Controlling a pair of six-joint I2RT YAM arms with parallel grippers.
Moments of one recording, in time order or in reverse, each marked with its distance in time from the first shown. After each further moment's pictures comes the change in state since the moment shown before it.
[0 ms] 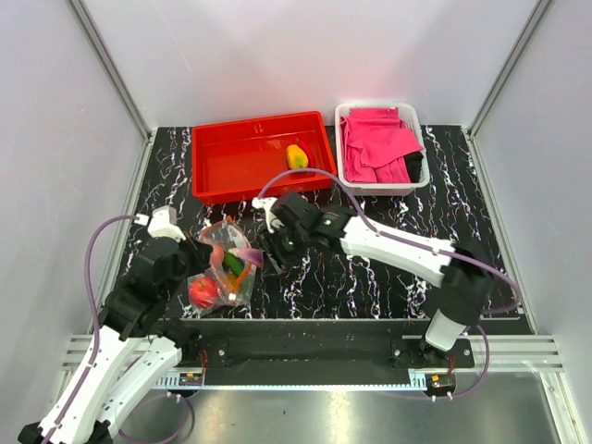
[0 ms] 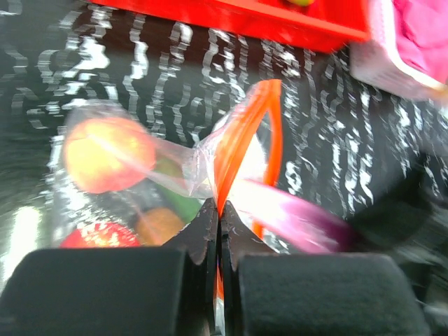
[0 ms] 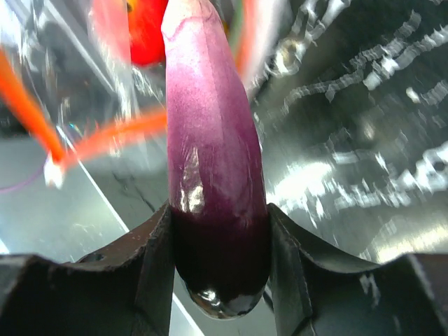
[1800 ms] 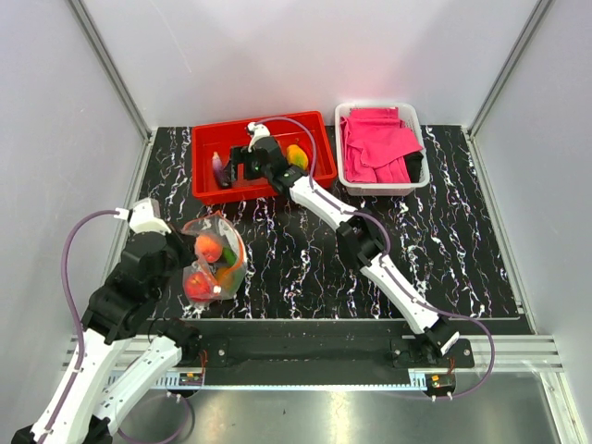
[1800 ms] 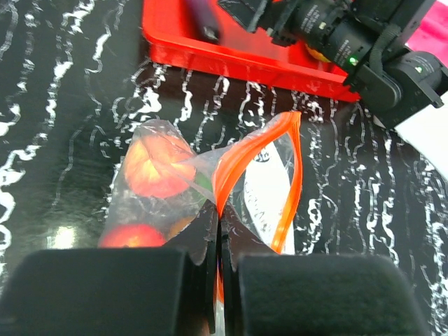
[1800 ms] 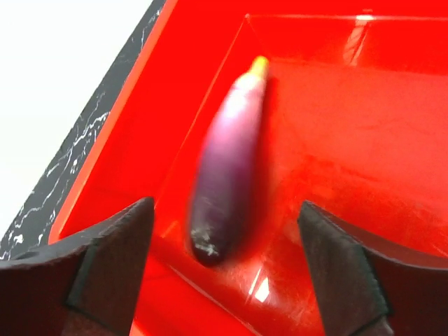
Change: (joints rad) left arm 0.000 0.029 0.168 -0.108 -0.180 0.053; right arm -0.287 1.156 1.301 0.436 0.160 0.101
